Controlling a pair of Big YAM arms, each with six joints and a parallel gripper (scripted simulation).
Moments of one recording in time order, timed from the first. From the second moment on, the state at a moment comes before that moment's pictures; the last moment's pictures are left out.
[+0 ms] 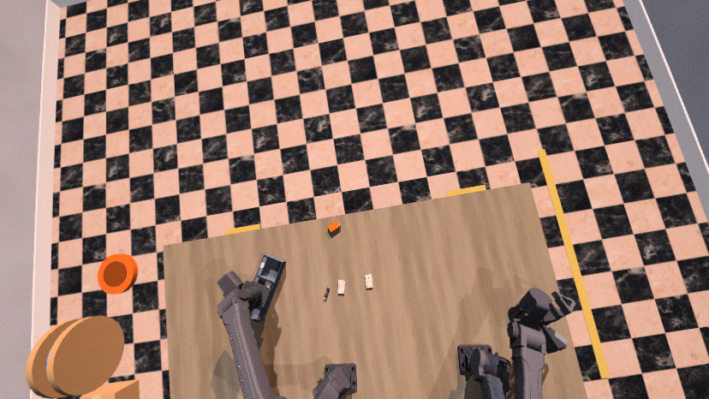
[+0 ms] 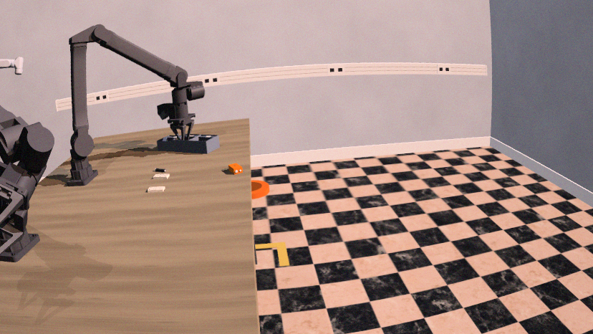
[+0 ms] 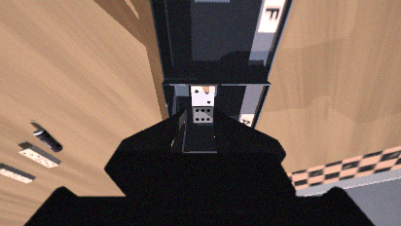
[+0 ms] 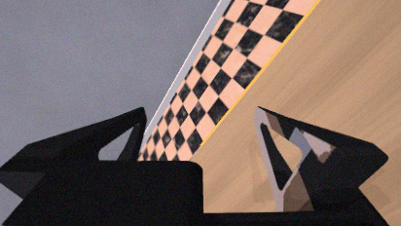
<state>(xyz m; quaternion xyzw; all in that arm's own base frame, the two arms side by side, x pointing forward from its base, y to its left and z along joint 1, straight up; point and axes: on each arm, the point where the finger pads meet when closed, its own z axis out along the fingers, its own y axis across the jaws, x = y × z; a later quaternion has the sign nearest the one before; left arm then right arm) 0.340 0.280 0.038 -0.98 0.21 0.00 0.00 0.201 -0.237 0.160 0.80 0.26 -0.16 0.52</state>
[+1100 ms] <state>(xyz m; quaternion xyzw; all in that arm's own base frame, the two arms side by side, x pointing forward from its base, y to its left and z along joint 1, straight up) 0.342 0.282 0.079 -0.98 0.21 0.00 0.00 0.201 -0.237 0.160 0.80 0.26 -0.16 0.52</state>
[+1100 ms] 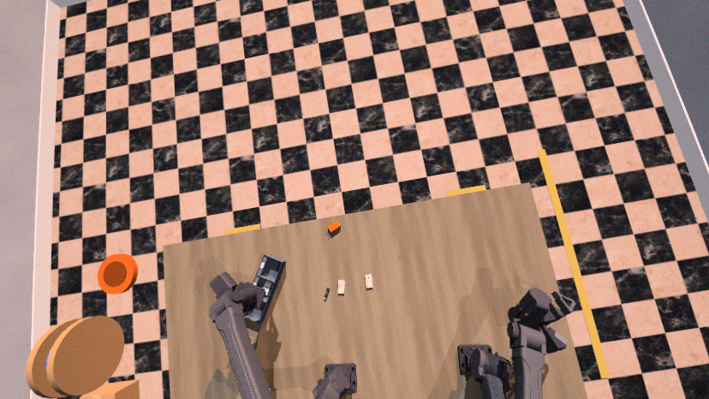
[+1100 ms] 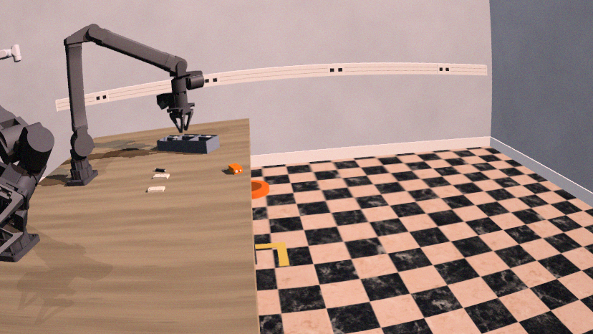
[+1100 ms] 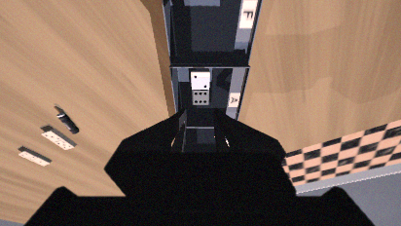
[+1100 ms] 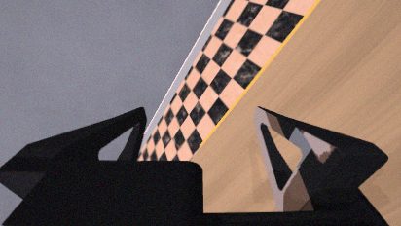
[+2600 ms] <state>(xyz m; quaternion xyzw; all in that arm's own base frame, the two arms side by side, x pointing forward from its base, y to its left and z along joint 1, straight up) 0.348 0.216 0.076 -0.94 0.34 0.00 0.00 0.201 -0.237 0.160 0.80 0.26 -0.16 0.52</state>
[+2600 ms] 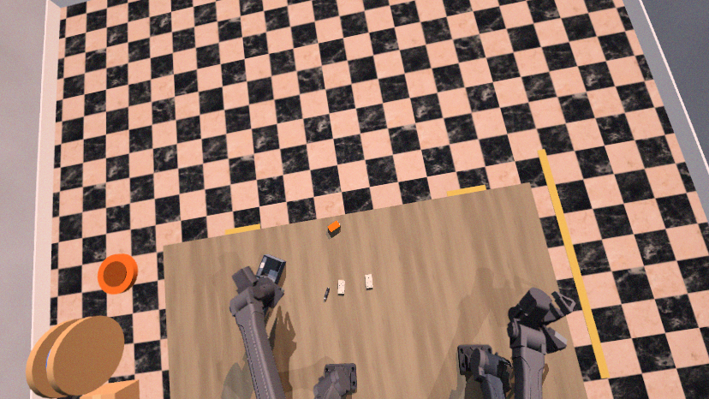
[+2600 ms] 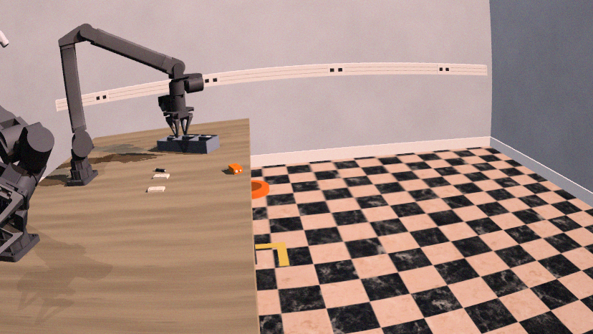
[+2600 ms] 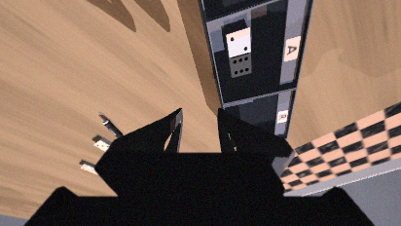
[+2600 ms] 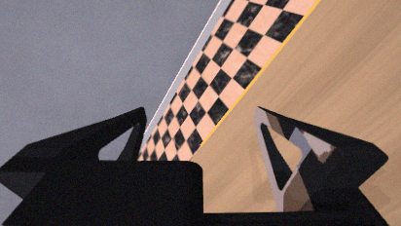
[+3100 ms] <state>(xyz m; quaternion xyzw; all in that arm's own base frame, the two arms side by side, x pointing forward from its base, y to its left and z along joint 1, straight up) 0.350 0.107 0.078 -0.83 0.56 0.00 0.00 0.201 -0.237 0.160 0.80 0.26 -0.16 0.52</state>
